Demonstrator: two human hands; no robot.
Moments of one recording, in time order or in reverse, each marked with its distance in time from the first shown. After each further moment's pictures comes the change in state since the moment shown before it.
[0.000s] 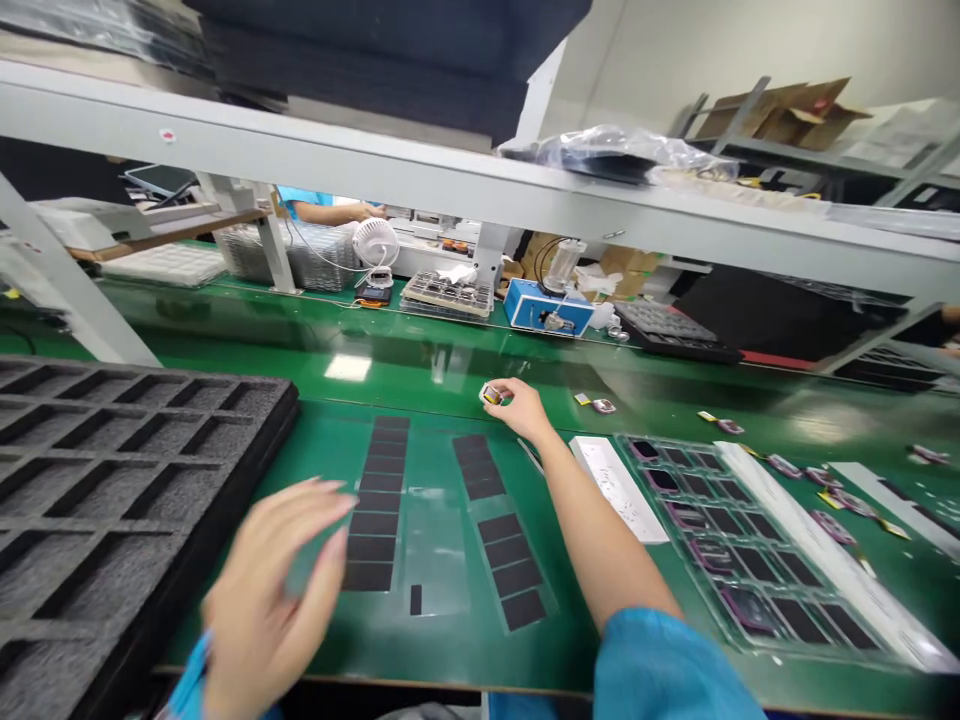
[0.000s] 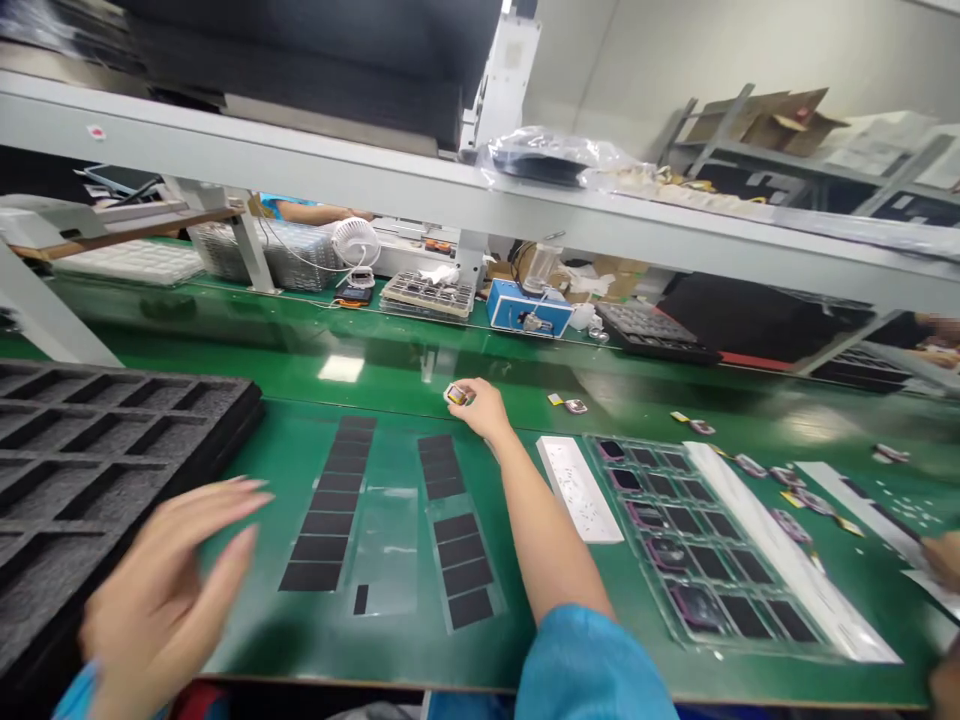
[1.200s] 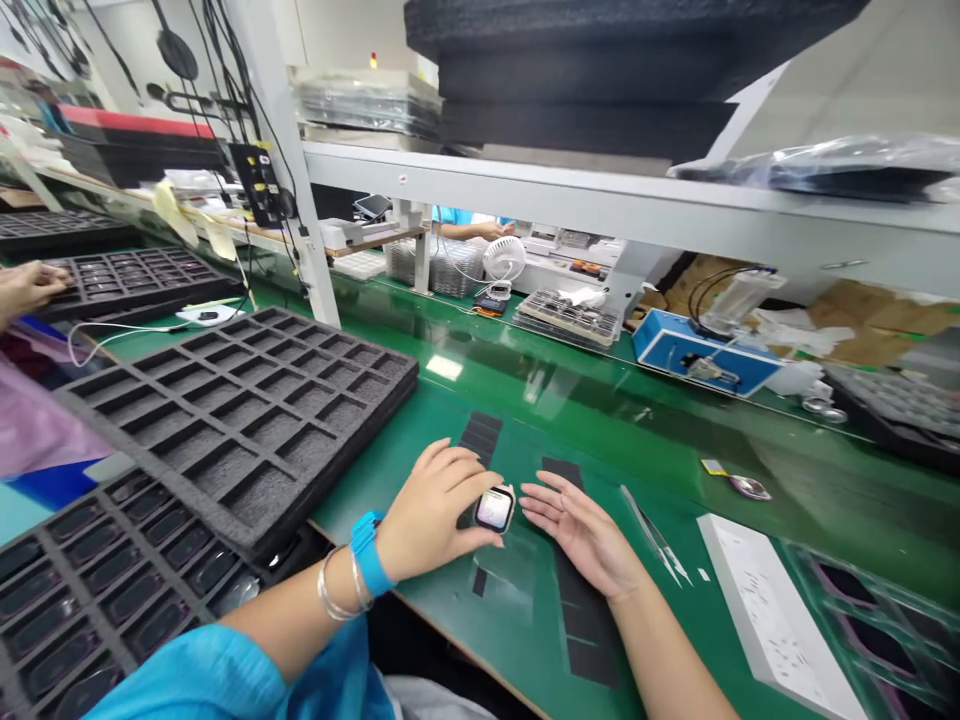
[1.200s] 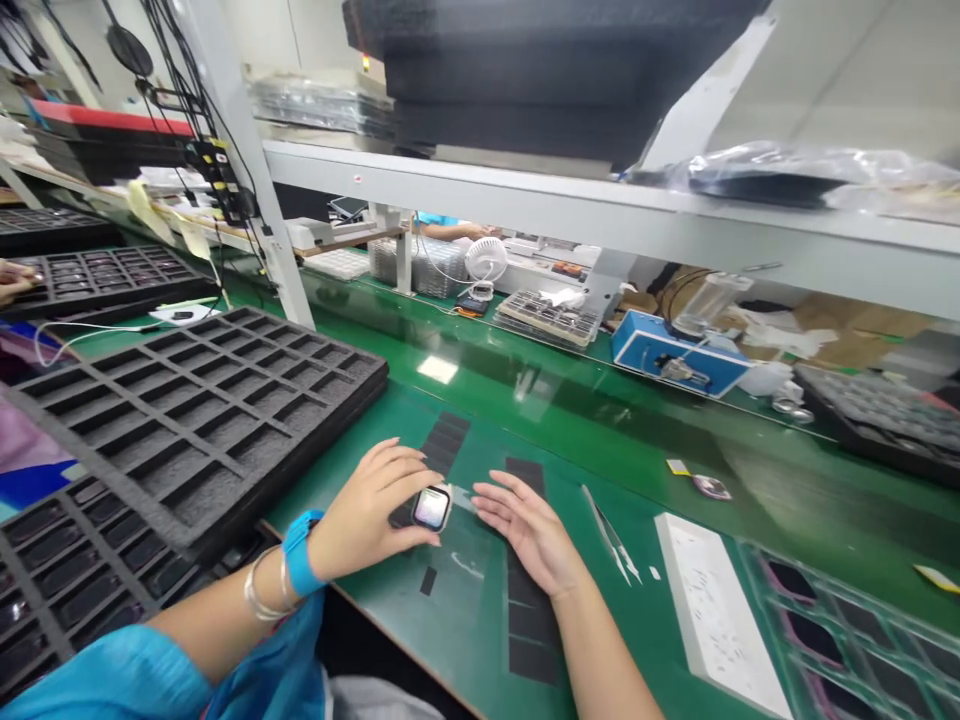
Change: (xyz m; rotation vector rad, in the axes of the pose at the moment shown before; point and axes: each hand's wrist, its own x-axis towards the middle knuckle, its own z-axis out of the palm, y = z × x) left_hand -0.013 0.003 0.024 0.234 -0.319 0.167; right_hand -0.126 -0.048 0.030 1.214 -0.645 0.299
